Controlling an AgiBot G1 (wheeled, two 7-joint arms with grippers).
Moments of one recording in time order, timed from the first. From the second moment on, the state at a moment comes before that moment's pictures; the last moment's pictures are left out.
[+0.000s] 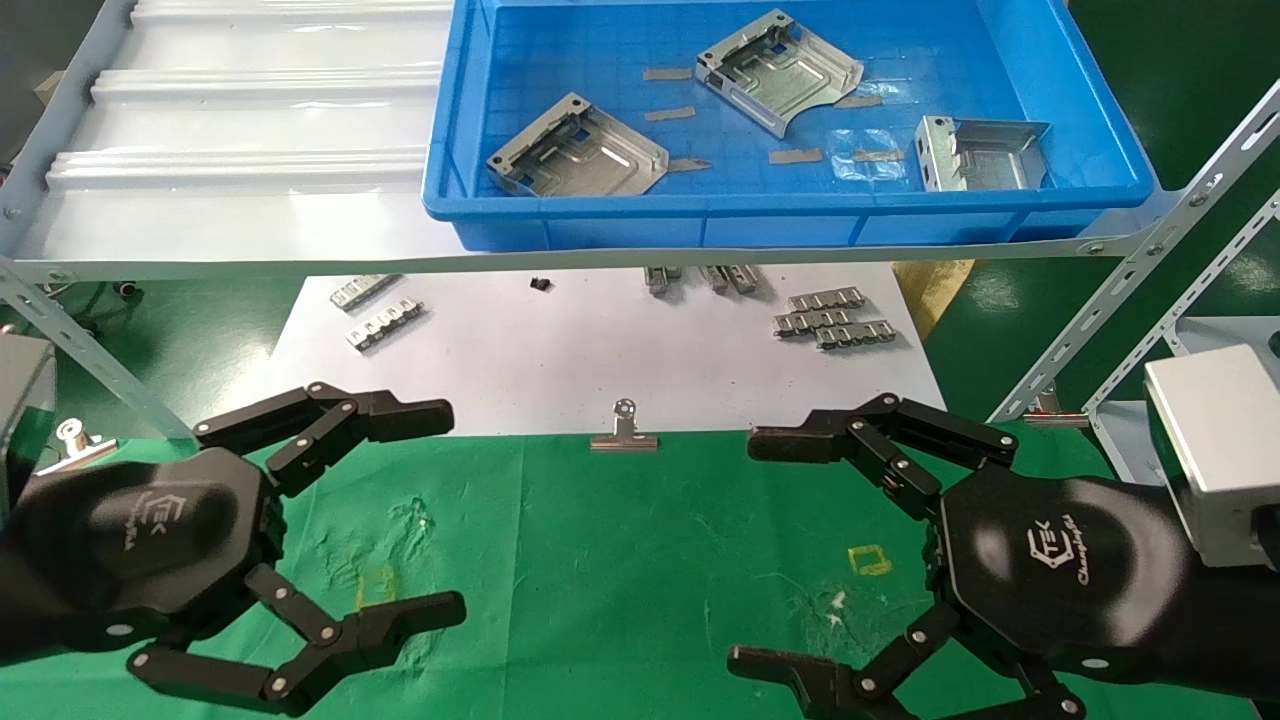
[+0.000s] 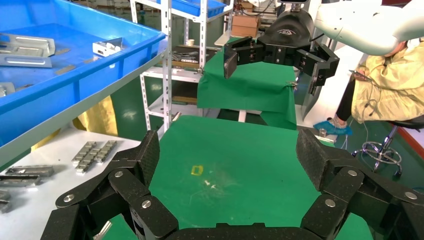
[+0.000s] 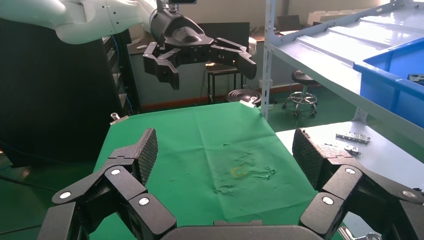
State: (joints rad) left arm -1.04 0.54 0.38 -1.18 0.61 1.37 -0.11; right arm 1.08 -0.61 -0.28 1.28 -0.73 -1.49 0.19
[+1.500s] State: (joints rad) left arm -1.04 0.54 0.38 -1.18 0.61 1.37 -0.11; right arm 1.08 -0.61 -0.28 1.28 -0.73 -1.49 0.19
